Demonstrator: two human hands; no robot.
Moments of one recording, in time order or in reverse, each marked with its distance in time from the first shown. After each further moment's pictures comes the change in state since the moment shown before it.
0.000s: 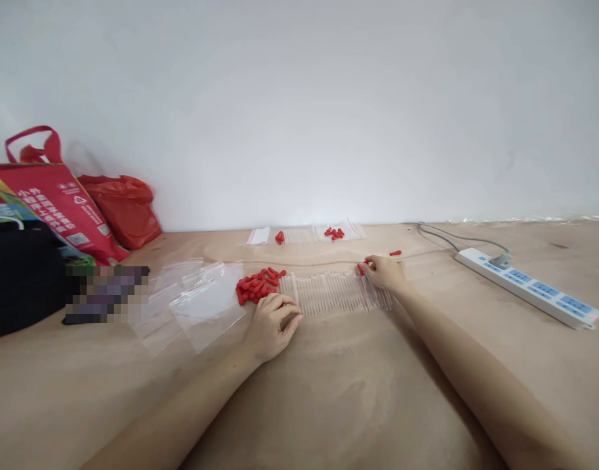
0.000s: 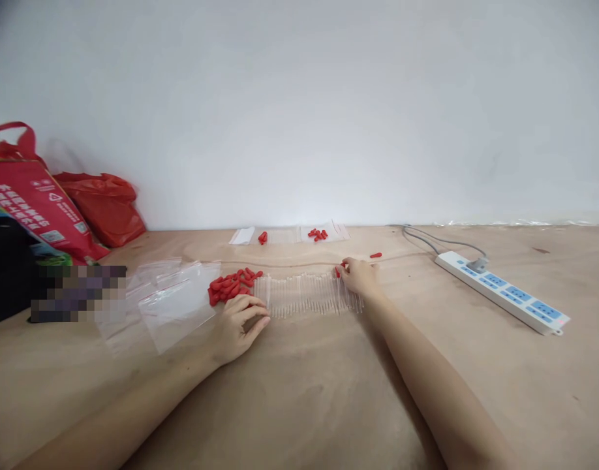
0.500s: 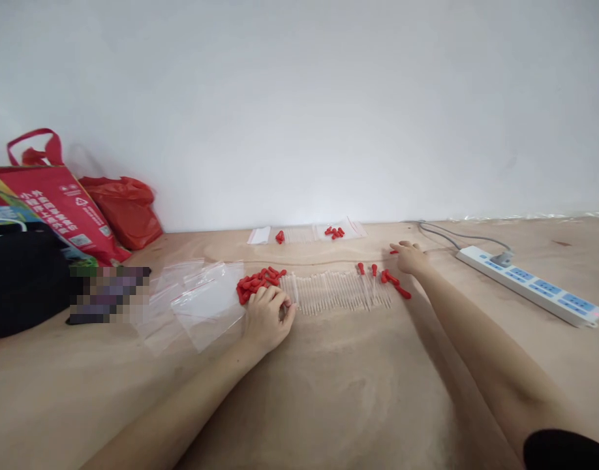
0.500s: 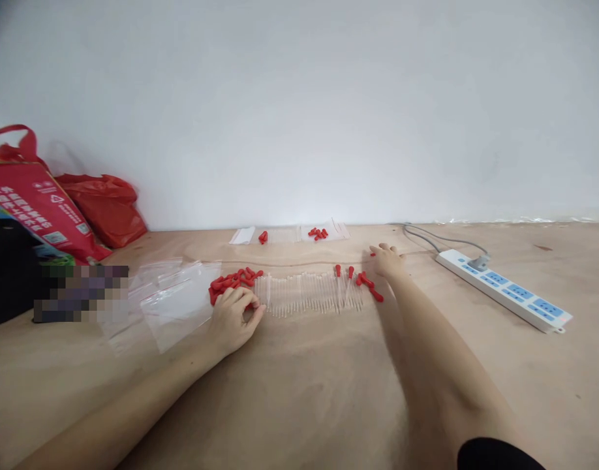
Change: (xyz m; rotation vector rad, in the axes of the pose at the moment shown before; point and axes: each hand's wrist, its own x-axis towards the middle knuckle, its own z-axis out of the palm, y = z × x) left_hand 0.008 0.000 -0.001 0.322 0.052 -0.138; right_hand 0.045 0.077 -0.004 -0.282 -0.003 0.083
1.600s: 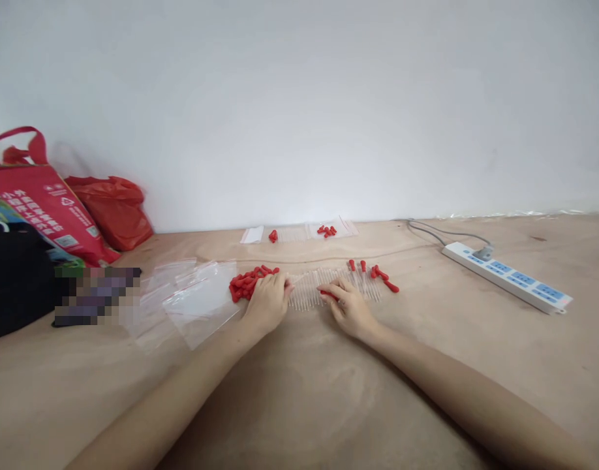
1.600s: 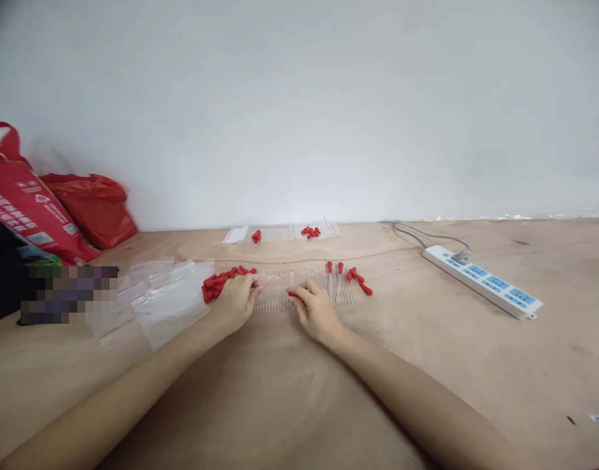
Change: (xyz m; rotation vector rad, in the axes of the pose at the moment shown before) left_hand 0.028 0.006 0.001 0.037 -0.160 0.057; right_hand -0.146 -0.123 -0.013 0.896 0.277 -0.682
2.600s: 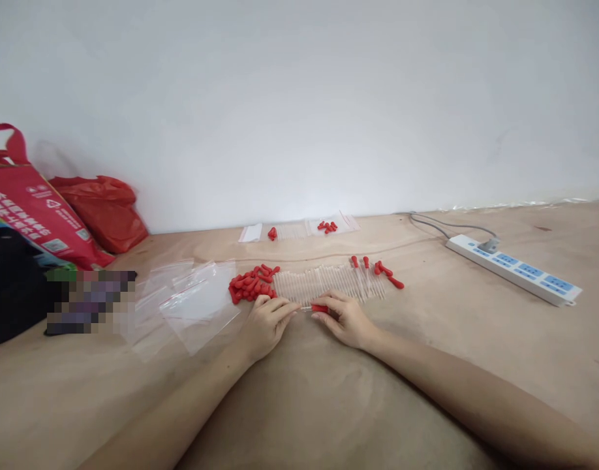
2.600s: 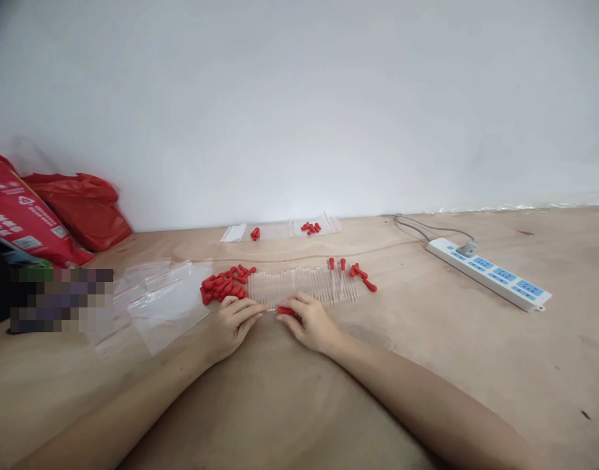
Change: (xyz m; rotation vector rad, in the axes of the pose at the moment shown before) left_hand -0.035 -0.012 0.009 -0.279 0.095 0.326; right_hand -0.006 -0.014 0.008 0.153 -0.092 -0.077
